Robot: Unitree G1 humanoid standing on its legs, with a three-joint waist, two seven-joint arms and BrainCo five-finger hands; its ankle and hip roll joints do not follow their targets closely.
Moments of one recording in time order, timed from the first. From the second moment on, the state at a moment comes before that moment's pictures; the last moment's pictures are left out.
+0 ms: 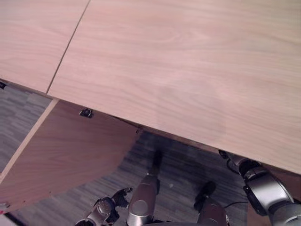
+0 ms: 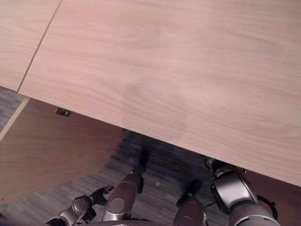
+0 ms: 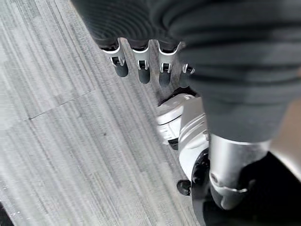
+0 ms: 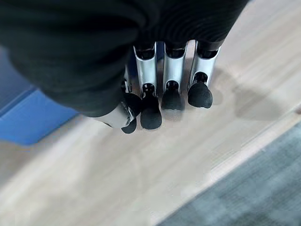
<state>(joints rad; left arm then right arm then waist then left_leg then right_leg) -0.08 0.36 -0.56 0.98 0.08 -0.14 -0.12 -0.69 -0.48 0.35 1.23 -0.07 -0.03 -0.22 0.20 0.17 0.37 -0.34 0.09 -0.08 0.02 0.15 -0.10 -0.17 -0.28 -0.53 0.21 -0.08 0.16</state>
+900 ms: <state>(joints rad) -0.10 0.39 -0.63 0.89 0.05 -0.16 -0.11 -0.95 -0.71 0.47 1.33 -0.05 -0.06 -0.23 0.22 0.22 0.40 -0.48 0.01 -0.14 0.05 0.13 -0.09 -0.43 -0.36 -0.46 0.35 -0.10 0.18</state>
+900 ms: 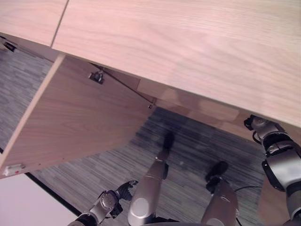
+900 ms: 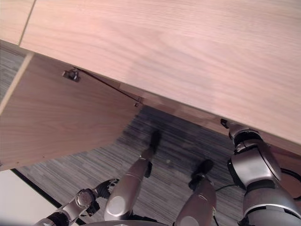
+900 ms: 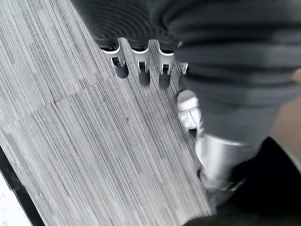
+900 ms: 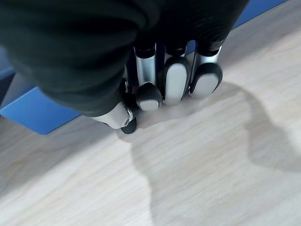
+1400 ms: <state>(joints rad) 0.17 1.04 -0.30 -0.18 -0.29 -0.09 -0.36 -0.63 -0.69 0.18 1.24 0.07 -0.03 -0.20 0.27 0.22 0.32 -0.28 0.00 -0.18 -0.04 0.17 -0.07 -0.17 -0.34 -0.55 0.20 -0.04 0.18</state>
